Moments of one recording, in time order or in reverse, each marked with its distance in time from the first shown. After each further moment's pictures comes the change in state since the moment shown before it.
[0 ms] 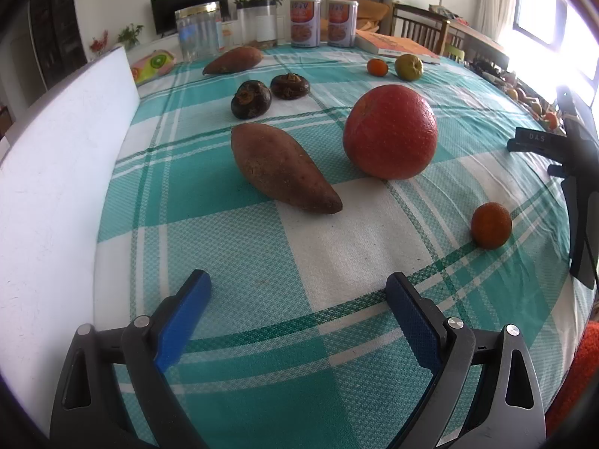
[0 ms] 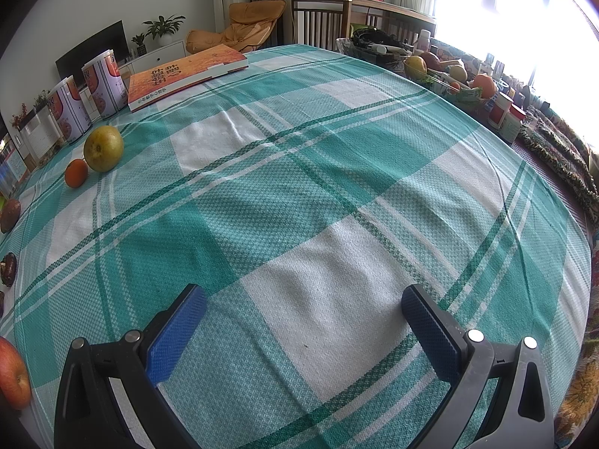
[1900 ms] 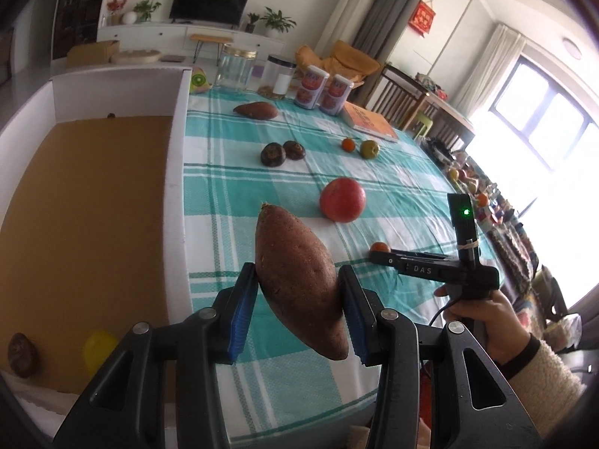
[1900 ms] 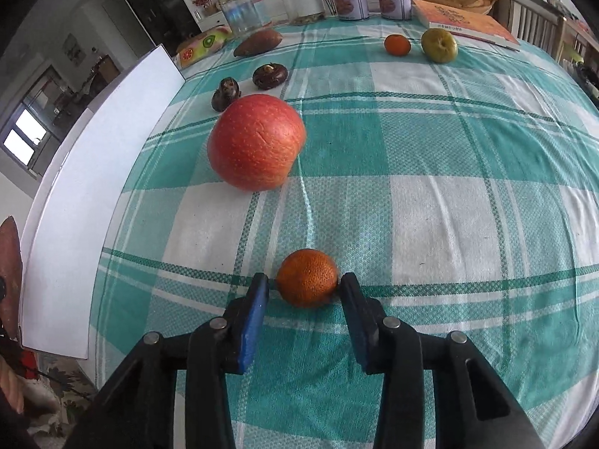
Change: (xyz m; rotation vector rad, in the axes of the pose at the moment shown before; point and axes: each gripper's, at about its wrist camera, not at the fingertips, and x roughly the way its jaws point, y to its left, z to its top) left arm -0.156 0.086 -0.014 -0.250 -0.092 -0.263; right arm -0.104 0.131 -0.112 -0.471 0.243 0.618
